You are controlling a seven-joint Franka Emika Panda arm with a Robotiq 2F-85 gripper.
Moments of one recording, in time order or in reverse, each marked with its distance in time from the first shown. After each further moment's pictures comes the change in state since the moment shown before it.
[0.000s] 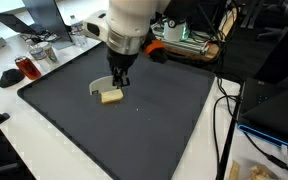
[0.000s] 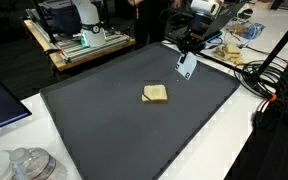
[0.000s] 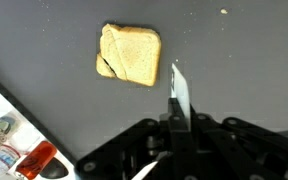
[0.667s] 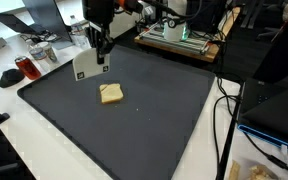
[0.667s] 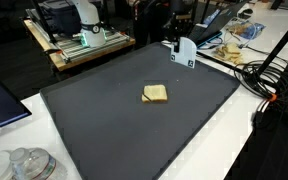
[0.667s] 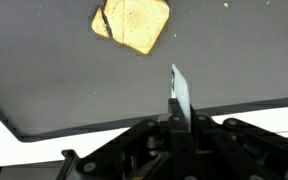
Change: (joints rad) arm -0.161 -0.315 0.008 -0.357 0.205 0.381 -0.572
